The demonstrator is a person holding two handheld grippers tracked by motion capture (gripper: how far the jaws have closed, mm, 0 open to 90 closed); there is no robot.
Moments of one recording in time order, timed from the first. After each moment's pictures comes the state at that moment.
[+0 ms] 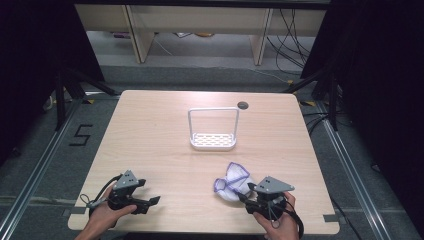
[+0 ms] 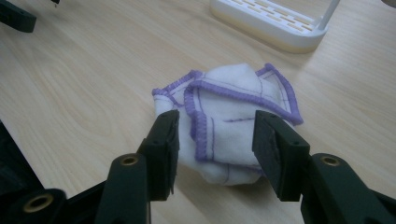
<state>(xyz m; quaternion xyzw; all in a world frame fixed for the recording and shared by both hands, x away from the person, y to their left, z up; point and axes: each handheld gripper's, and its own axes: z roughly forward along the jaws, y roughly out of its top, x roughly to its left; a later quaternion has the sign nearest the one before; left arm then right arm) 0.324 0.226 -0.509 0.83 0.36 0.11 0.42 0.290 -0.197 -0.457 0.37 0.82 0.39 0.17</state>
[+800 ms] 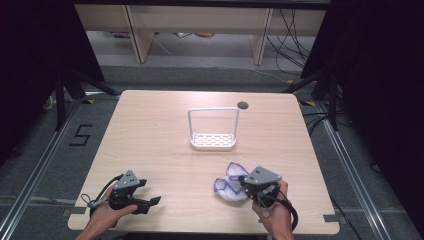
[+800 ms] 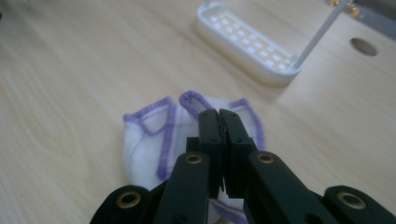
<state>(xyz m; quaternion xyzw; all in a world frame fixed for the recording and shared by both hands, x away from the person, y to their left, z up) 0.324 0.223 -0.509 0.82 0.37 0.11 0.43 0.313 -0.185 -0.440 0.32 0.84 0.36 0.23</state>
